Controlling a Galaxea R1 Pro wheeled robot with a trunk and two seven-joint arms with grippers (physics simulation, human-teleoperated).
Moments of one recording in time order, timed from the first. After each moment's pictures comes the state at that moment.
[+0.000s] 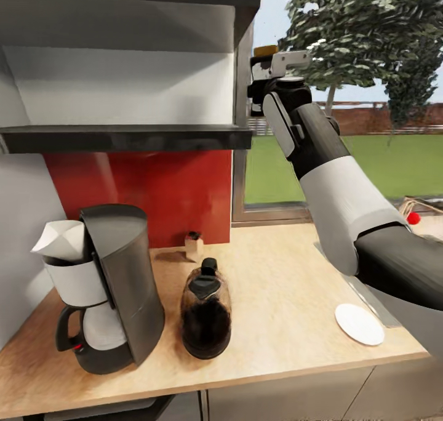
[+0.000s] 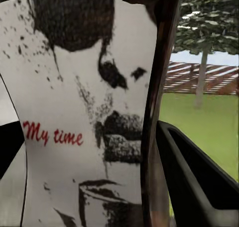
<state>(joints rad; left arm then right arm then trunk) 0.08 0.08 -0.30 0.05 0.24 -0.21 0.12 -1.65 0.17 0.25 -0.80 -0.15 0.58 -0.37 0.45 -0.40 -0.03</state>
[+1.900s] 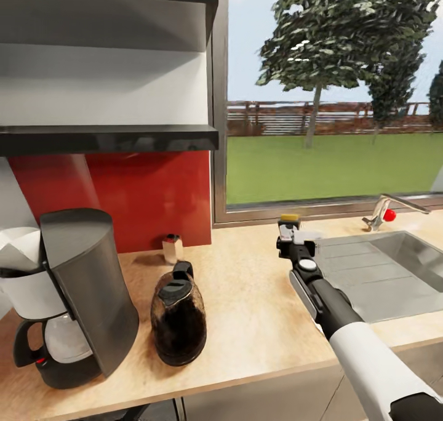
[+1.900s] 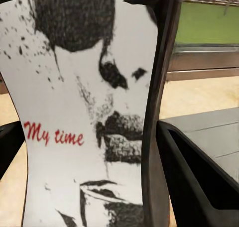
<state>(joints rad) 0.08 0.07 -0.30 0.04 0.24 -0.22 0.12 -0.79 -0.05 0.25 -0.91 -0.16 0.22 -0.36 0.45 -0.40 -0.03</state>
